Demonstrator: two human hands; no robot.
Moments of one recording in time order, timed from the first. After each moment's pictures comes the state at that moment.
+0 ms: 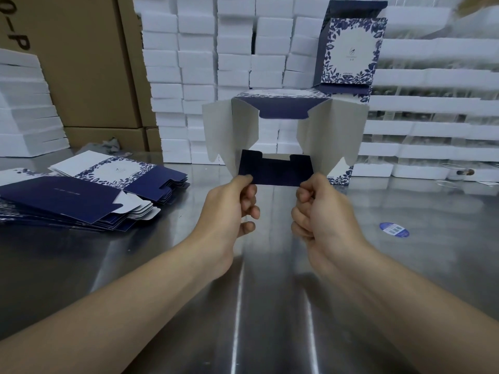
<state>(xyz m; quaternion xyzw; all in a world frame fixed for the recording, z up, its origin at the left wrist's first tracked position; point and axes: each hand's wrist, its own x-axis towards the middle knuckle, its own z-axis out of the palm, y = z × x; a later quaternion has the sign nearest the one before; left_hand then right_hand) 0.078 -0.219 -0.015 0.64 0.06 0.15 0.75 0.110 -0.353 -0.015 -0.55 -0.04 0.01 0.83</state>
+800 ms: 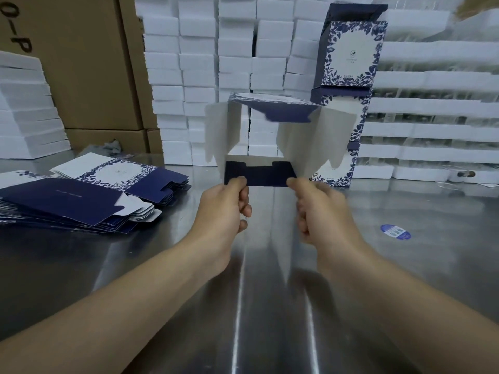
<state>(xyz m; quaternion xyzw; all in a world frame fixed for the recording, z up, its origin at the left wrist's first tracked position) 0.087 -0.211 -0.018 0.65 0.10 0.19 0.73 0.110 -0.356 -0.014 -0.68 -0.05 -0.05 0.73</state>
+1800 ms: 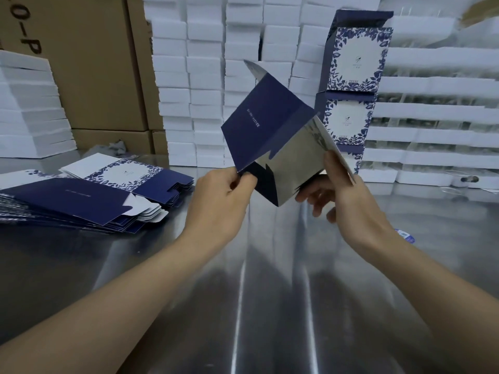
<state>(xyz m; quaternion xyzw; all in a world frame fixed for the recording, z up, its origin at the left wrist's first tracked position) 0.078 -0.194 -0.004 0.82 0.00 0.37 0.43 0.127 -0.389 0.002 -0.76 -0.22 -0.12 0.60</state>
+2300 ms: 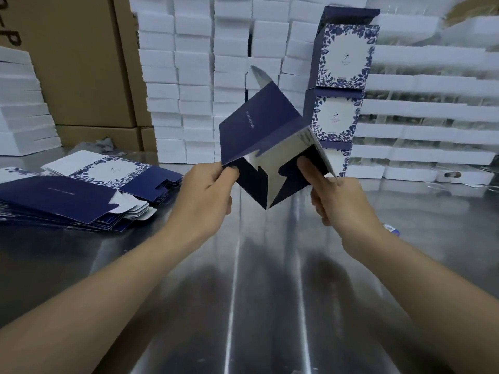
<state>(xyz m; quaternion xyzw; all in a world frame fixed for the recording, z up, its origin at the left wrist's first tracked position) 0.083 -0.187 -0.004 0.79 -0.04 0.33 0.51 0.136 -0.396 -0.005 -0.78 -0.11 -0.10 0.61</state>
